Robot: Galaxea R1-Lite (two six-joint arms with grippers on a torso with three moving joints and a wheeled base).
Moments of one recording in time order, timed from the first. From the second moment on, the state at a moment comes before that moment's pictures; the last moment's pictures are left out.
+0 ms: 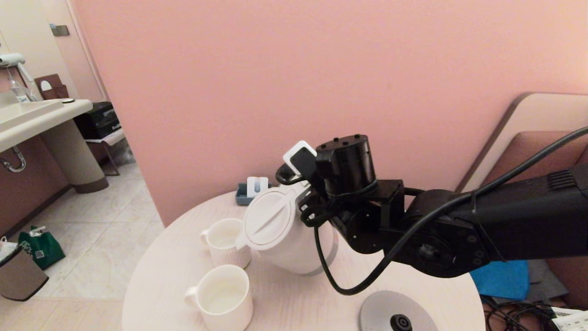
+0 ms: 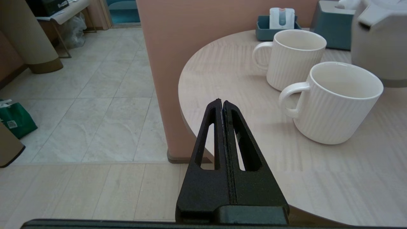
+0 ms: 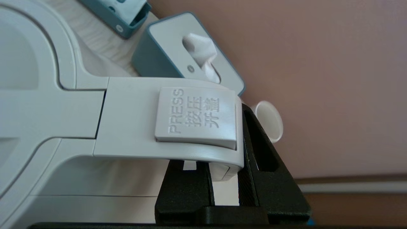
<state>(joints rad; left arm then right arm) 0.00 0.00 0.00 0.00 0.00 -0.01 0.82 1.95 -1.27 -0.34 -0.65 -0.38</state>
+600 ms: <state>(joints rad) 0.00 0.00 0.00 0.00 0.00 -0.01 0.60 1.74 -0.96 -0.37 -0.49 0.08</state>
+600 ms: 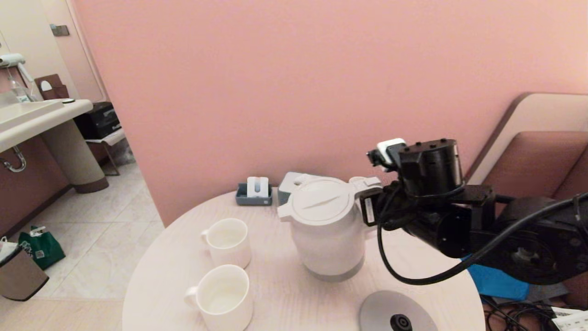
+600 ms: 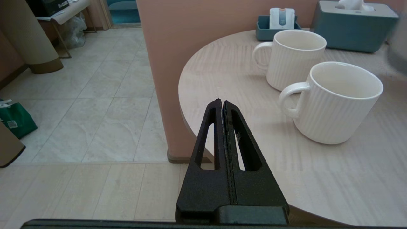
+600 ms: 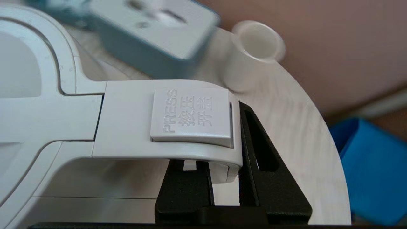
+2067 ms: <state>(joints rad) 0.00 0.00 0.00 0.00 0.00 -0.01 0.39 1.07 -0.25 -0.35 -0.37 0.30</state>
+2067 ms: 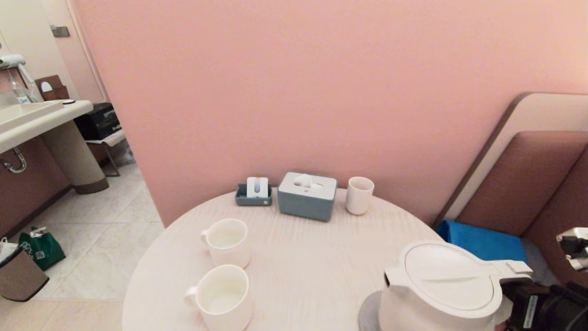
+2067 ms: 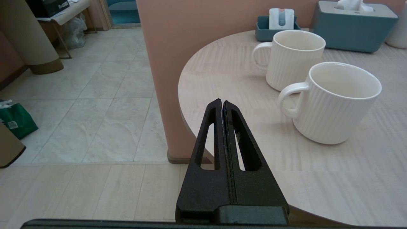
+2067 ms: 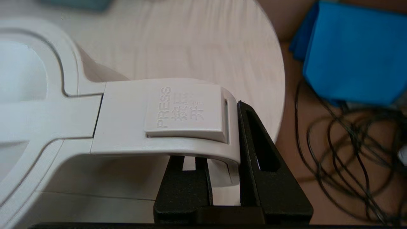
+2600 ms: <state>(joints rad) 0.00 0.00 0.00 0.00 0.00 -0.01 0.41 1.02 -0.19 -0.37 -0.27 0.33</state>
